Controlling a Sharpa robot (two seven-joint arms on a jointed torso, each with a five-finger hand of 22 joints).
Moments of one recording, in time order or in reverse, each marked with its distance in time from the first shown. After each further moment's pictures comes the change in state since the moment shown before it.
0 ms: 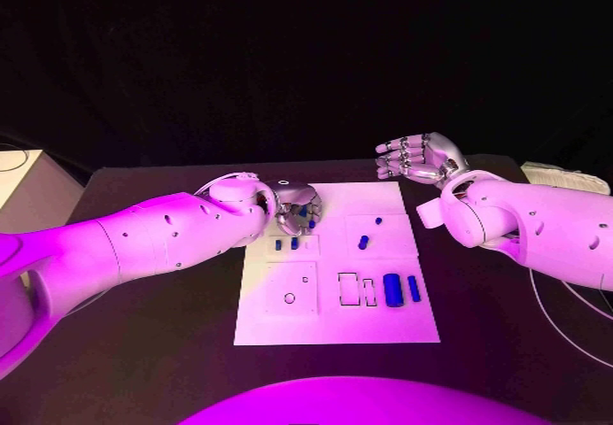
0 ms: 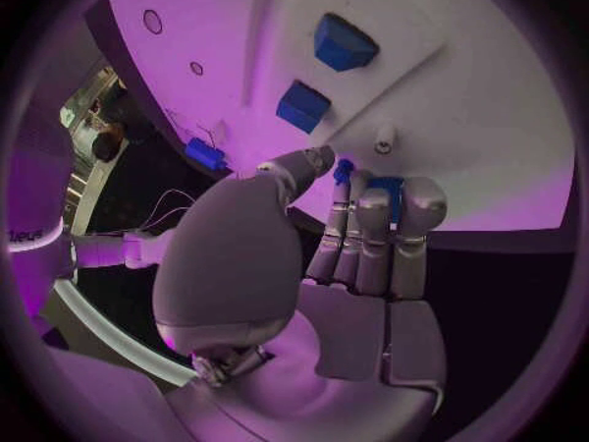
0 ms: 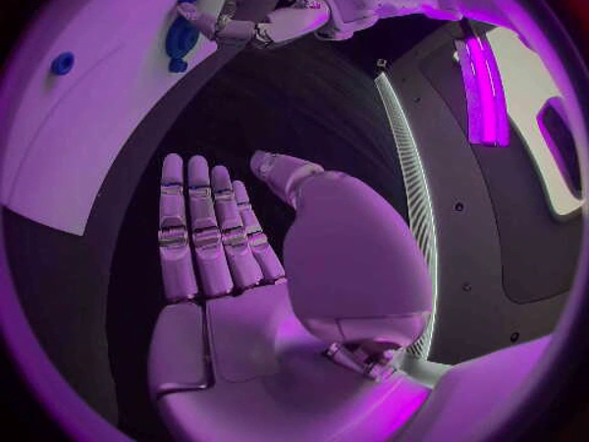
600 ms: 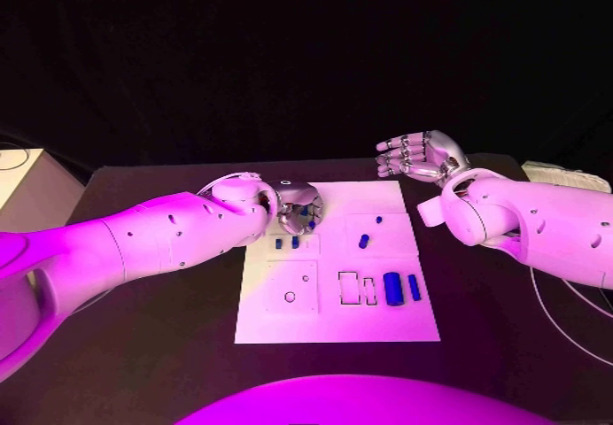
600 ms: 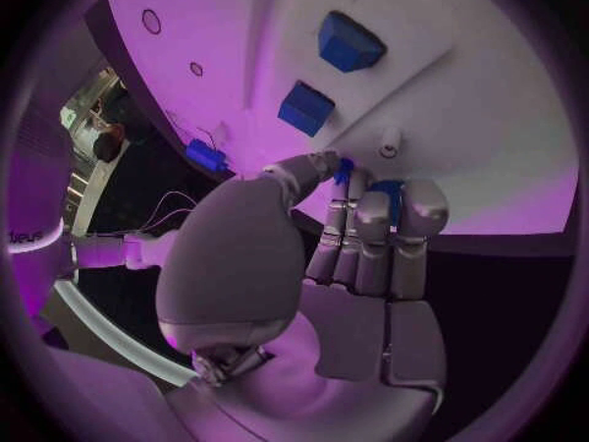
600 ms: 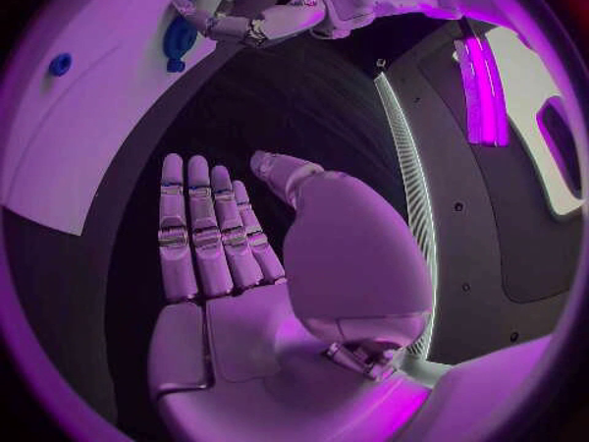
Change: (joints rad) left arm -0.007 0.013 0.001 -0.015 -0.002 0.003 0.011; left_hand 0.010 0.026 0.031 -0.008 -0.004 0.060 0.001 -0.012 -0.003 0.058 -0.009 -0.015 -0.020 0.039 -0.006 0.049 0.037 0.000 0.017 -0.003 0.023 0.025; right arm 0.002 -0.002 0.000 0.003 0.000 0.000 -0.001; right_hand 0.000 0.000 0.000 0.000 0.000 0.000 0.000 0.000 0.000 0.000 0.000 0.000 0.000 0.000 0.000 0.000 0.000 0.000 0.000 0.000 0.000 0.000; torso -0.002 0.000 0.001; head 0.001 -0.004
